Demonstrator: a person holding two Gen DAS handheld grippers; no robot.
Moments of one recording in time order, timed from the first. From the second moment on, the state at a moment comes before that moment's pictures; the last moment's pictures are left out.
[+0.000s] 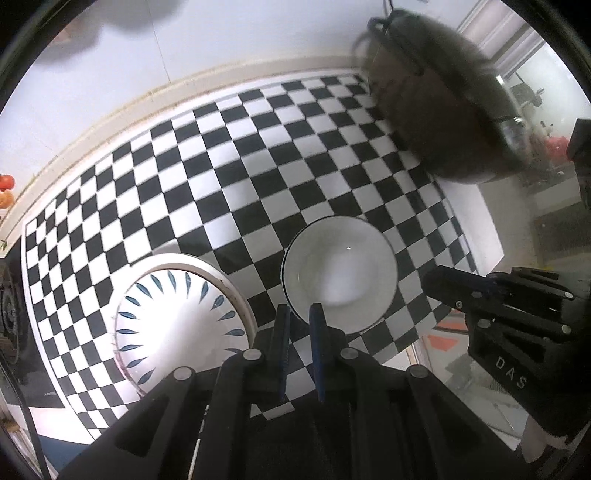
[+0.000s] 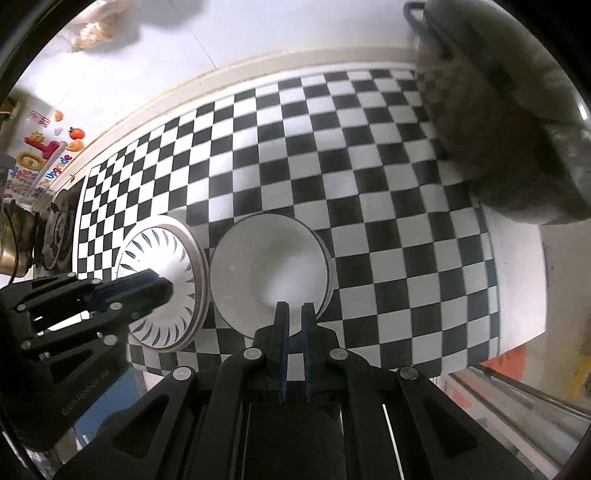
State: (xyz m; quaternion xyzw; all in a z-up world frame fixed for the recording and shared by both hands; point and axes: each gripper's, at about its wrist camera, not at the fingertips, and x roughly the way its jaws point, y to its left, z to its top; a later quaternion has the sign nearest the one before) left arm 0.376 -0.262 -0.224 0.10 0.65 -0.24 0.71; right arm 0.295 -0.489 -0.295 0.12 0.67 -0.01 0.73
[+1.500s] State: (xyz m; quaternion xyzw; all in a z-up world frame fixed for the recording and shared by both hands) left arm 0.447 -0.258 -0.324 -0.07 0.77 -0.23 0.59; right arm 0.297 -0.550 -0.375 0.26 0.68 -0.03 0.69
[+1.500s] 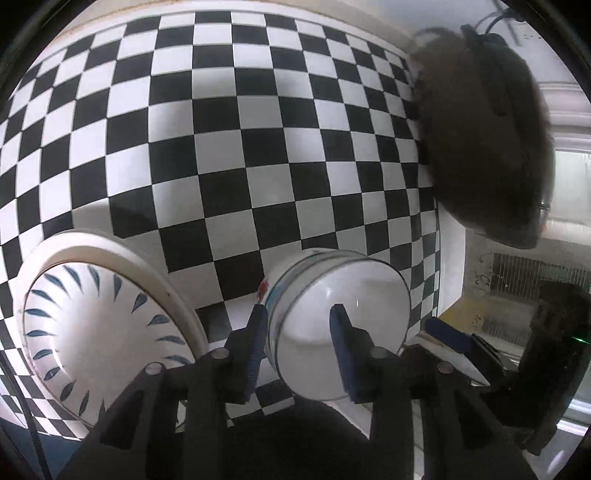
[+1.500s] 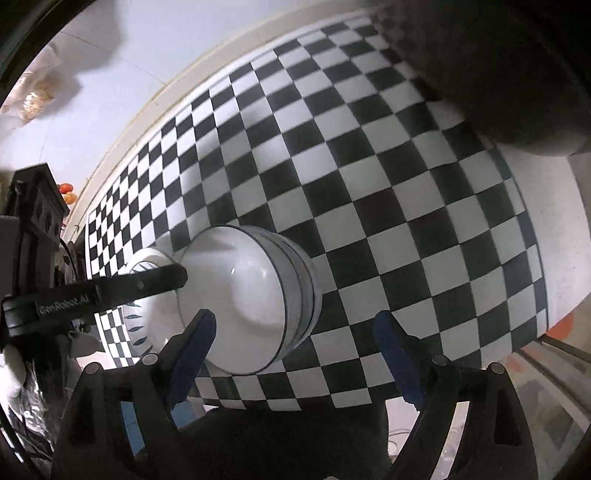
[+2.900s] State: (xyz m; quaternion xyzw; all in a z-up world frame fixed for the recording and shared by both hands) left arm 0.430 -0.260 -0.376 -0.05 0.77 -0.27 0.58; right arm 0.320 -0.528 -0.481 0.35 0.70 0.04 0.62
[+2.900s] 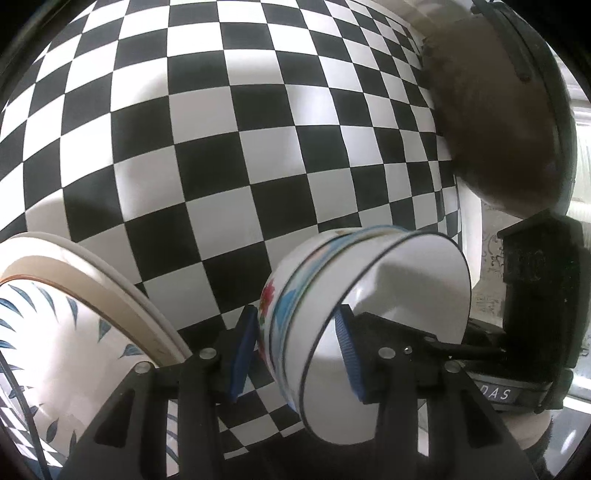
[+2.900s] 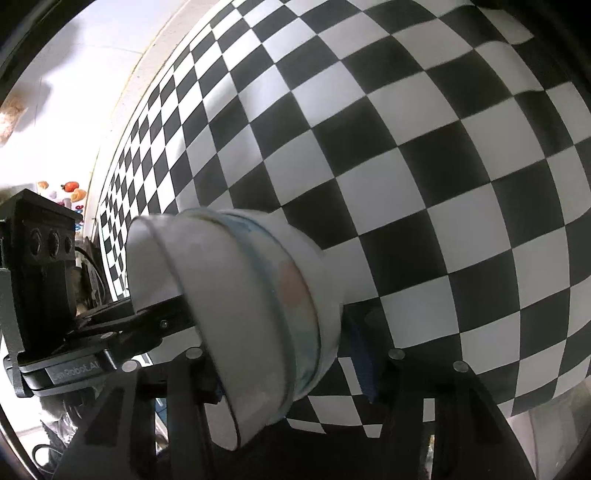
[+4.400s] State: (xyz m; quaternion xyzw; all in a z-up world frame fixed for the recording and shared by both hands) left arm 0.418 -0.262 -0.359 -0.04 0.74 -0.25 0.63; right arm 0.324 -0.548 -0.484 0.38 0.68 0.07 0.62
